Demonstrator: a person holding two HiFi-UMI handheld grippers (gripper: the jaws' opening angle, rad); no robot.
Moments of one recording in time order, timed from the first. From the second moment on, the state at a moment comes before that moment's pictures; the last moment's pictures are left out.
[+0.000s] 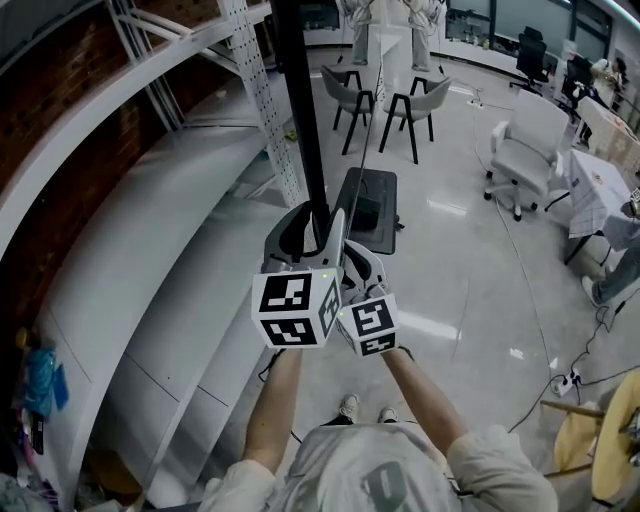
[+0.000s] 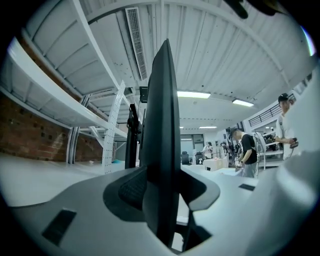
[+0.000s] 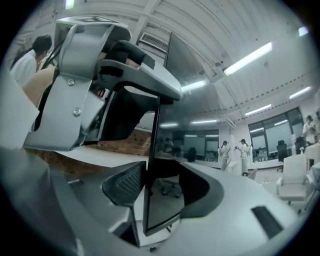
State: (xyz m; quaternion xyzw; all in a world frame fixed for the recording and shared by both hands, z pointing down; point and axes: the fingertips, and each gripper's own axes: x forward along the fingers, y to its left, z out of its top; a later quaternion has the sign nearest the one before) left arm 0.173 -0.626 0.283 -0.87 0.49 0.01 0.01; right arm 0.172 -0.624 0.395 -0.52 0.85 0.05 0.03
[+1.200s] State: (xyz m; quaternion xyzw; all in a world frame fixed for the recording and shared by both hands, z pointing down) left arm 0.157 -0.616 0.286 -0.88 0.48 0.00 -0.01; right arm 0.158 -0.628 0.384 -0.54 0.84 0.01 0.09
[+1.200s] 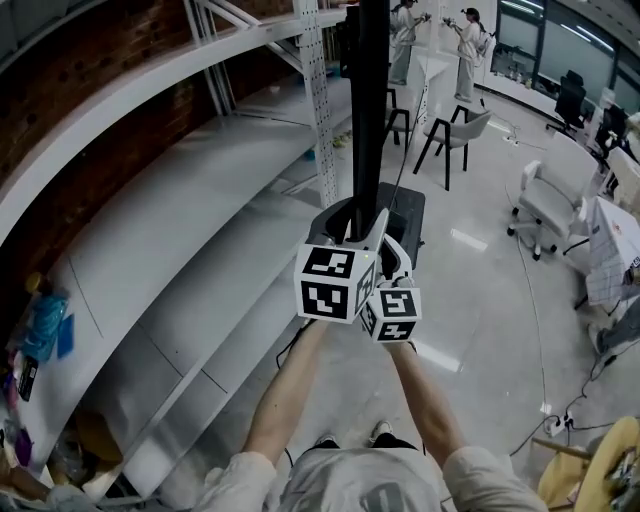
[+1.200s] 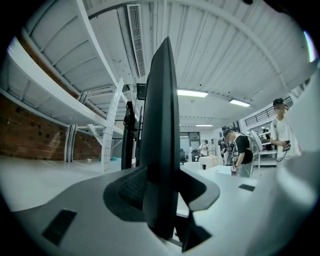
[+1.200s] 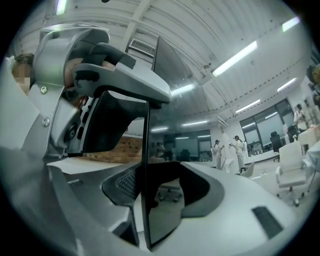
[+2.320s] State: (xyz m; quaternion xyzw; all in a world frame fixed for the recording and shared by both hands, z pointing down) left arm 0.031 -0.513 0.284 -0.91 0.42 0.01 -0.01; right arm 0.037 -0.525 0.381 -0.59 0.80 0.02 0.10
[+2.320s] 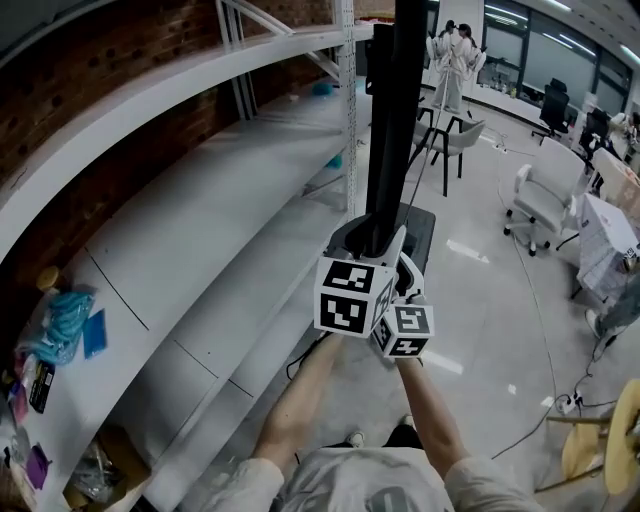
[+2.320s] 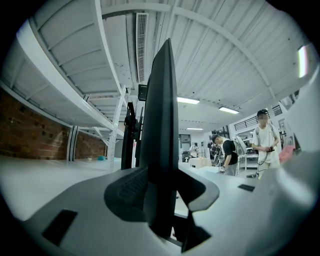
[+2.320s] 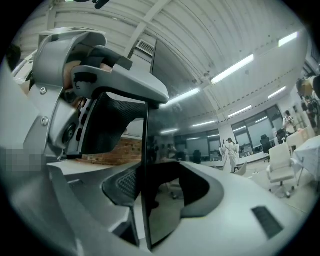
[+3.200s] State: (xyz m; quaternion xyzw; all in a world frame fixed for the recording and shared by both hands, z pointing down) left arm 0.025 -0.402 0.278 -0.90 0.42 0.04 -0.03; right arm 0.032 -0.414 0.374 -0.57 0.81 0.02 0.10
